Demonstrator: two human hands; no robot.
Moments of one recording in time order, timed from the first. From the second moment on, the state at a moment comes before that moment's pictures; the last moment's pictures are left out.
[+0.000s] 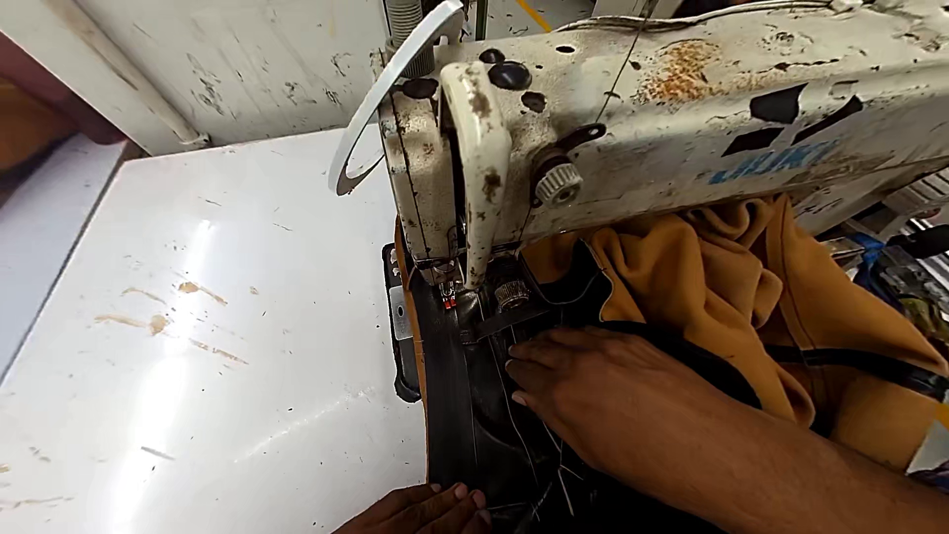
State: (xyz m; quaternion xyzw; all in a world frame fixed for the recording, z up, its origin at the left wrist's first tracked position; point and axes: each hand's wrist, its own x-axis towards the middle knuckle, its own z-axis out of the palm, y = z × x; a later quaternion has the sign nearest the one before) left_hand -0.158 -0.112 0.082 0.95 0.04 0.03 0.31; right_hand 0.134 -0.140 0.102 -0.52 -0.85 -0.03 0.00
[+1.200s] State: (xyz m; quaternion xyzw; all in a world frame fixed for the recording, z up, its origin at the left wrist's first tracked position) left_hand -0.126 -0.056 0.071 0.96 0.20 0.05 0.18; right_hand 0.132 -0.125 0.096 -0.41 -0.91 0.00 0.01
